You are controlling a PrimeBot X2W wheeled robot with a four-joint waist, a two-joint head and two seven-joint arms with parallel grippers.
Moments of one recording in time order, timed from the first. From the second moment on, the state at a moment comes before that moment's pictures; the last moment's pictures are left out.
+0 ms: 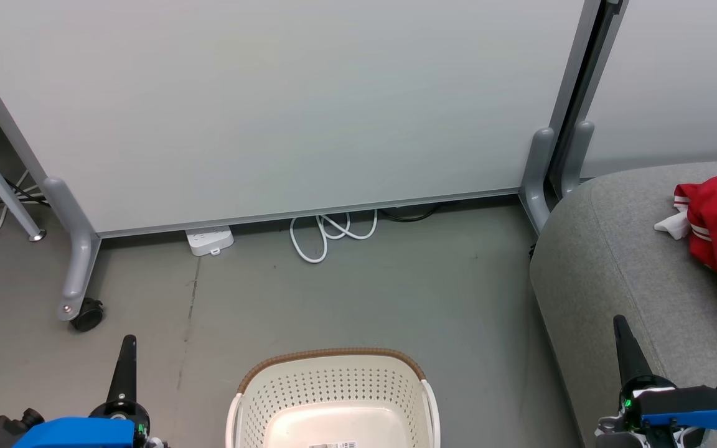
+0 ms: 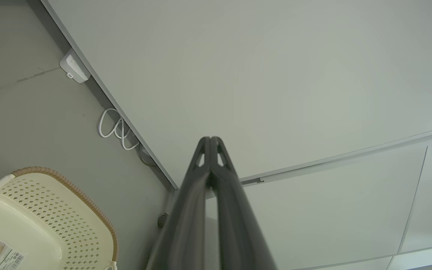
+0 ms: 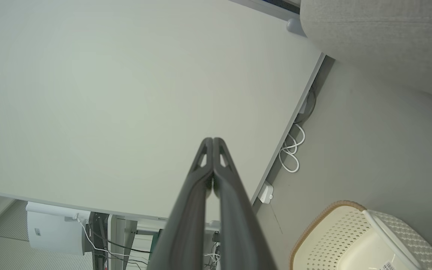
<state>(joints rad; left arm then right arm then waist) -0.08 0.05 0.07 0.27 -1.29 -0.12 0.03 -0.06 -0.05 -0.10 0.26 1.27 0.13 0.03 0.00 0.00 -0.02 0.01</state>
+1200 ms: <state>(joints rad) -0.11 0.05 0.11 0.26 -1.56 -0.13 0.10 -0.10 -0.05 -0.11 0.25 1.56 0.13 0.11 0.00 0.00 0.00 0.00</state>
